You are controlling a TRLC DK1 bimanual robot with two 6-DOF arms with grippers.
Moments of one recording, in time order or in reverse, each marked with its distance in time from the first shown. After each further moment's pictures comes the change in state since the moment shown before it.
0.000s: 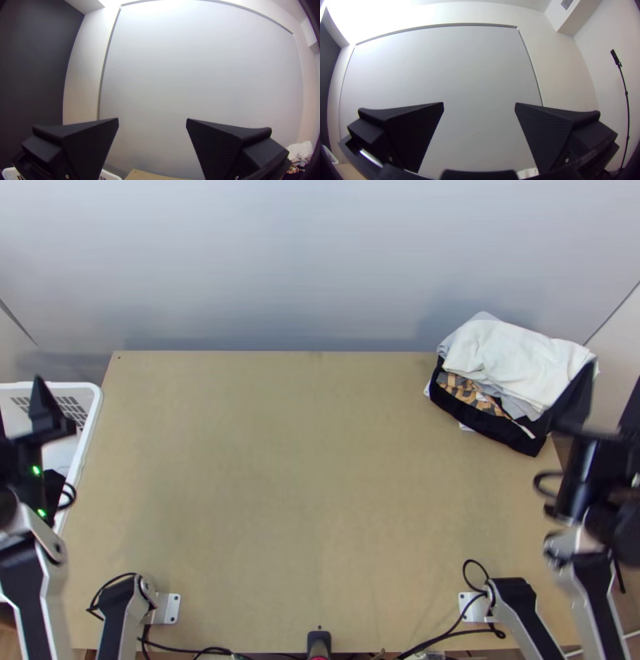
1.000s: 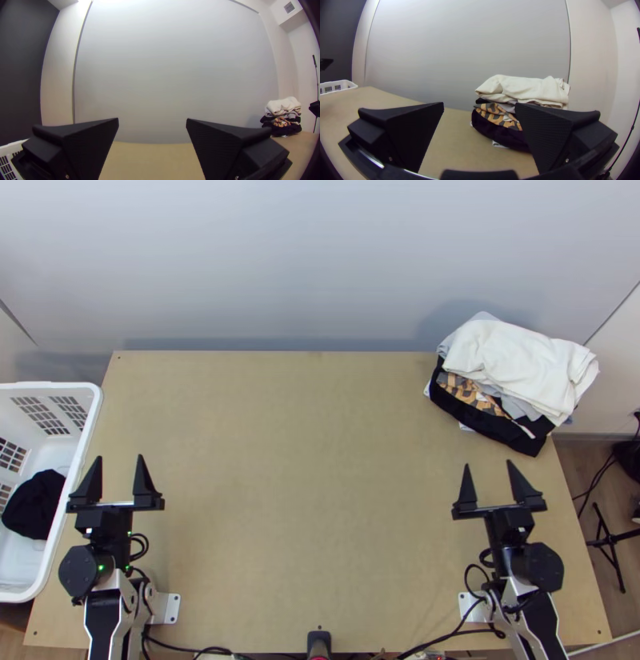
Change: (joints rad) left arm -0.308 -0.565 -0.740 0.163 -0.061 0.124; right arm 0.233 -0.616 -0.618 -0.498 -0.029 -0.118
